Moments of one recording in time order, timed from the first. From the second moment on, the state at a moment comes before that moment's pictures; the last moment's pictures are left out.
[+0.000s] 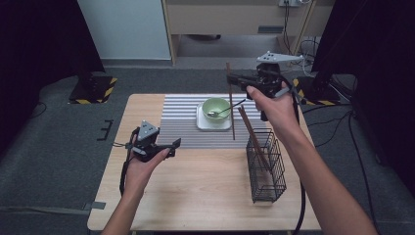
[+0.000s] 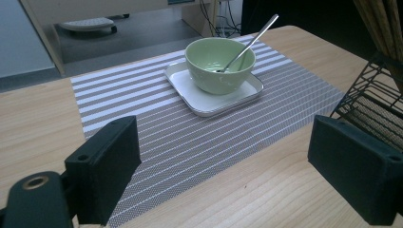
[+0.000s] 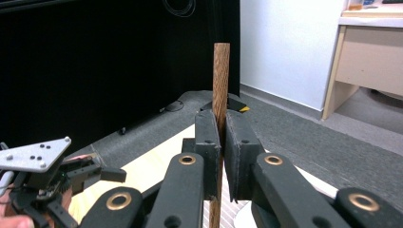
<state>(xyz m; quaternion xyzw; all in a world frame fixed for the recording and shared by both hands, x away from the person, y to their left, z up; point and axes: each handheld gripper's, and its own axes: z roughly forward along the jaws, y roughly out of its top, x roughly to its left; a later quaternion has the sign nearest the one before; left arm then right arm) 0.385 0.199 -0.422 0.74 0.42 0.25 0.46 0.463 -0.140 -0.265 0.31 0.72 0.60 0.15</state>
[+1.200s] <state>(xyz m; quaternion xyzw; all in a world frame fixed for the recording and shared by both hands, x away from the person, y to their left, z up) 0.398 0.140 -0.437 0.74 0.39 0.19 0.52 0.468 -0.121 -0.321 0.34 0.69 0.62 0.12</state>
